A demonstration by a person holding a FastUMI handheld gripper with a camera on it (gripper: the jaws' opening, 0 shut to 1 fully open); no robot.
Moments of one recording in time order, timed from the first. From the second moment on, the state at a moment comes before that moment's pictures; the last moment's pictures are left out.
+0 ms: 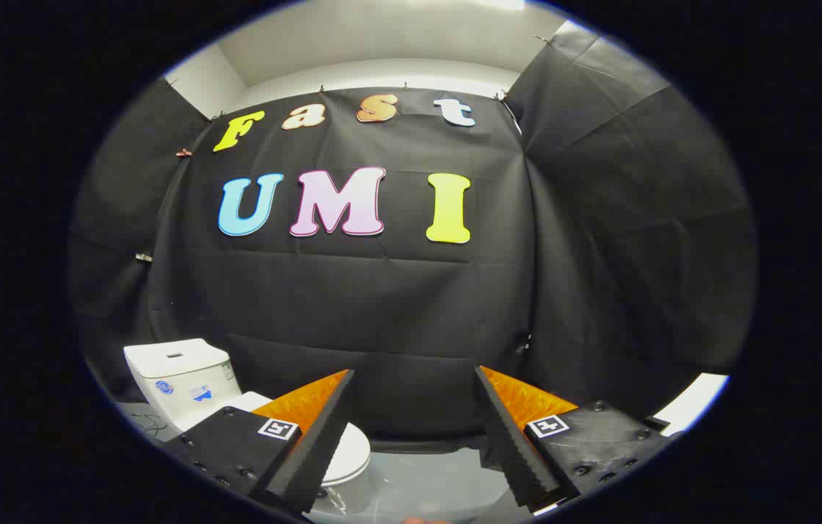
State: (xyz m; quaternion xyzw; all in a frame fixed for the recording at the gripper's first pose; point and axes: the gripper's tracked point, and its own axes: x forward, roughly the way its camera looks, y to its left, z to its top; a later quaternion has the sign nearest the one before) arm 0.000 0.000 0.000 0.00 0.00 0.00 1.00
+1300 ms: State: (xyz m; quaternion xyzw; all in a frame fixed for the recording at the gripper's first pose) arm 0.000 0.012 -0.014 -0.01 0.02 0.02 1.00
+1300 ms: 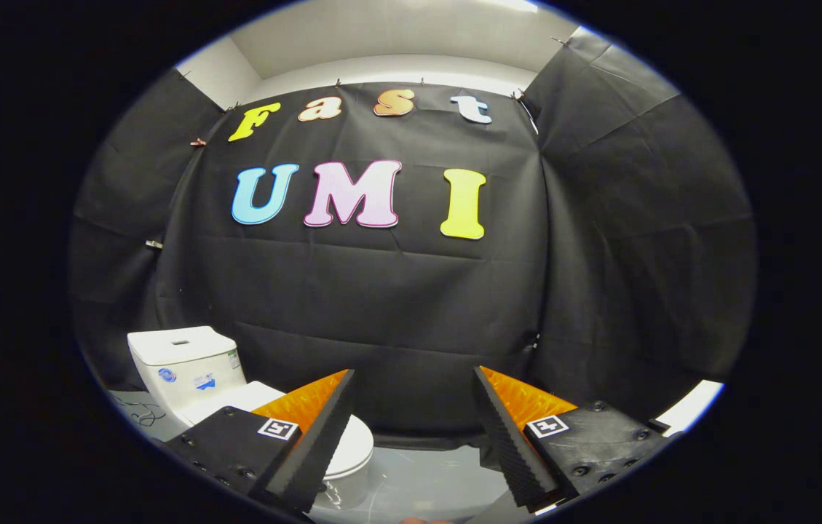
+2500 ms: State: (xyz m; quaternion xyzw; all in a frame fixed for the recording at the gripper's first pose) arm 0.040 0.112 -0.147 0.08 0.19 -0.05 0.98
